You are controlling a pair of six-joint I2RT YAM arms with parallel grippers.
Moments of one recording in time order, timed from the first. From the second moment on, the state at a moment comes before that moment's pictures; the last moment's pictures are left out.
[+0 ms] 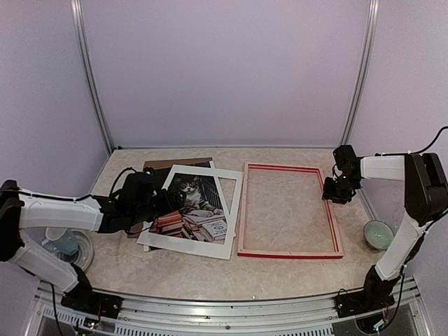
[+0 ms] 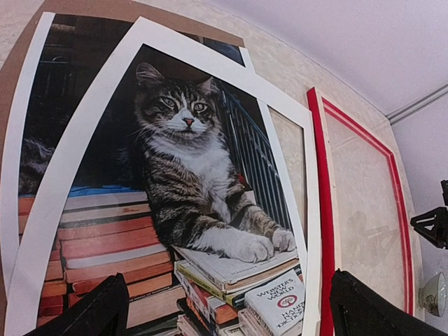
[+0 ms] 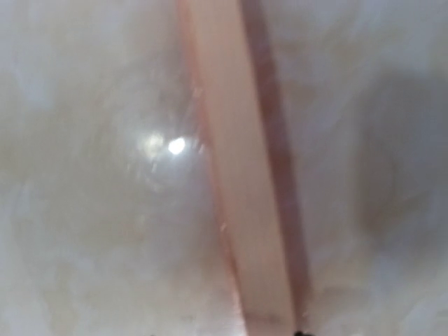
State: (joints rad) left arm -0.75 1.38 0.65 0.14 -0.29 -0.85; right arm 0.10 1.71 1.06 -0.48 0.01 0.40
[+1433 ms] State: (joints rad) left arm -0.75 1.25 0.45 0.08 -0.33 -0.89; right arm 1.02 1.86 1.39 -0.36 -0.20 0.84
